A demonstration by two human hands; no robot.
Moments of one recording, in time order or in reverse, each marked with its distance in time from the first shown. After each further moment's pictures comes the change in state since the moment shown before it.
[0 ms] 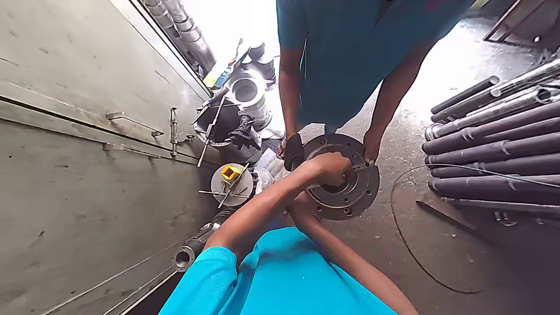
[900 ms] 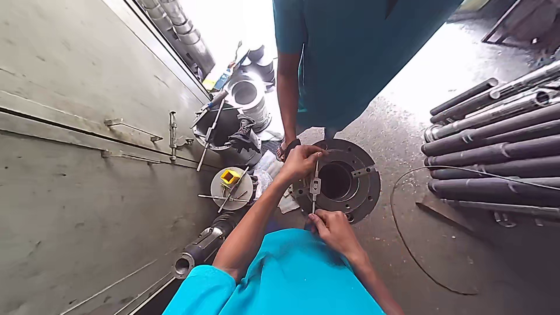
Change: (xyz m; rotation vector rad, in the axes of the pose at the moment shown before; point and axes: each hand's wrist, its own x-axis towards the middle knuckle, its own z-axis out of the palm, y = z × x) left_hand -0.034 -0.072 0.032 -0.884 0.714 -0.095; right_hand -0.037 -0.009 -0.093 -1.046 -0.039 -0.240
